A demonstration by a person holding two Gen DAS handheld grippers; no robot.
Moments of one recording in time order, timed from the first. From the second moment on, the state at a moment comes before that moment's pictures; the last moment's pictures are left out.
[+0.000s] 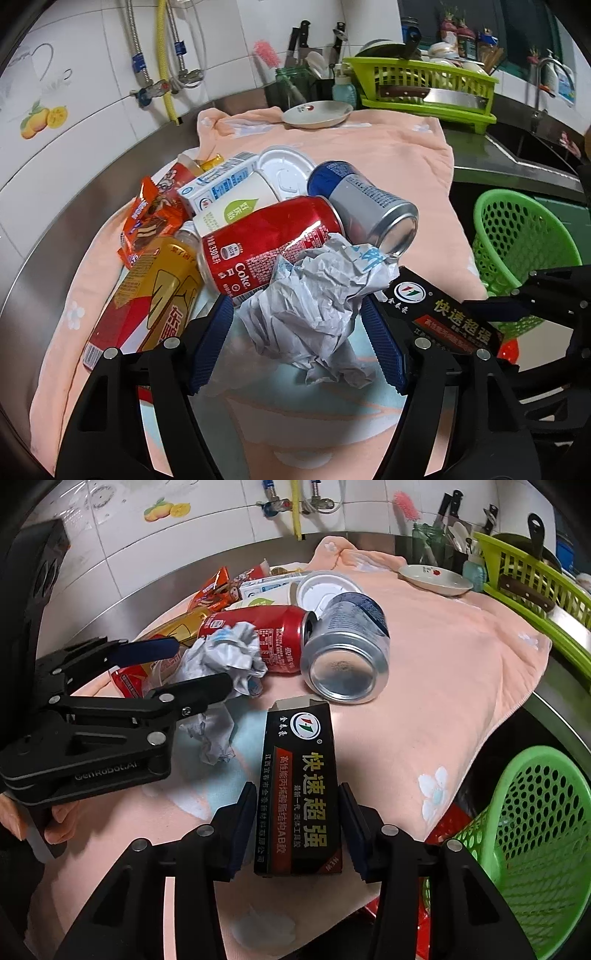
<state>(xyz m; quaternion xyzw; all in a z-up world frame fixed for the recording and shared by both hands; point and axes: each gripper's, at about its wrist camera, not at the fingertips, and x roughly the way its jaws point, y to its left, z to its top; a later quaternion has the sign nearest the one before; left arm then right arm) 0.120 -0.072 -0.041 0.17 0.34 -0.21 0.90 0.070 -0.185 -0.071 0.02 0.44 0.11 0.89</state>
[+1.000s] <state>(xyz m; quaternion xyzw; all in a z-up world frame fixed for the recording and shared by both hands) 0.093 -0.095 -0.003 0.10 0.34 -0.29 0.89 0.013 -0.304 -0.046 0.07 0.41 0.00 0.91</state>
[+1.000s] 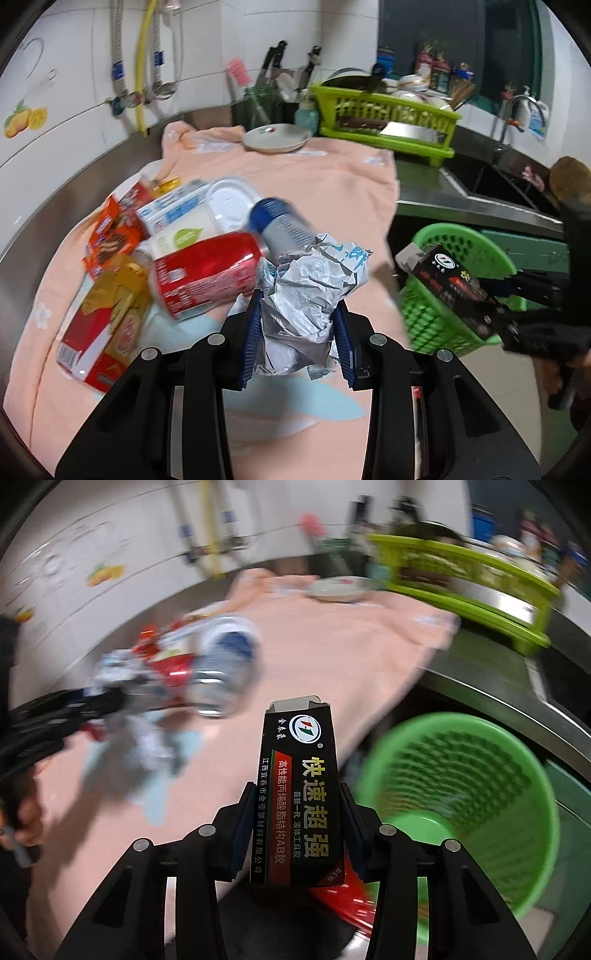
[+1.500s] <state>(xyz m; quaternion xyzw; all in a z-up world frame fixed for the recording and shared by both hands) 0.068 -0.229 -0.002 0.11 0.35 -0.39 0.85 -0.020 -0.410 -0.098 0.12 0.45 -0.11 0.88</state>
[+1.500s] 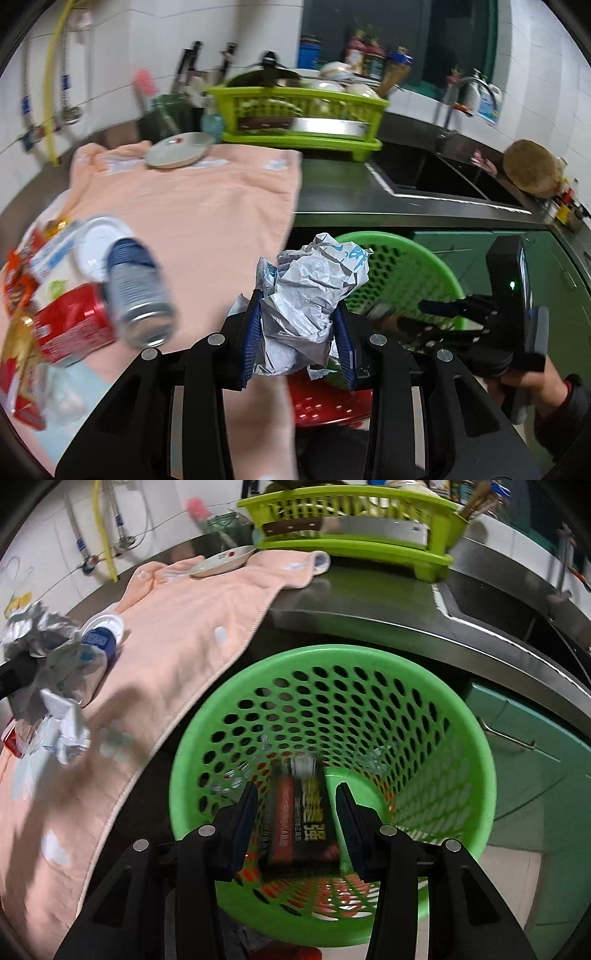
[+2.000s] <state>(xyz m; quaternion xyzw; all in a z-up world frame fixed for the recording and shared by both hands) 0.047 -0.335 -0.042 0.13 0.39 -0.43 0.80 -0.078 -0.438 -0.057 0.11 0.38 -0.16 0.90</state>
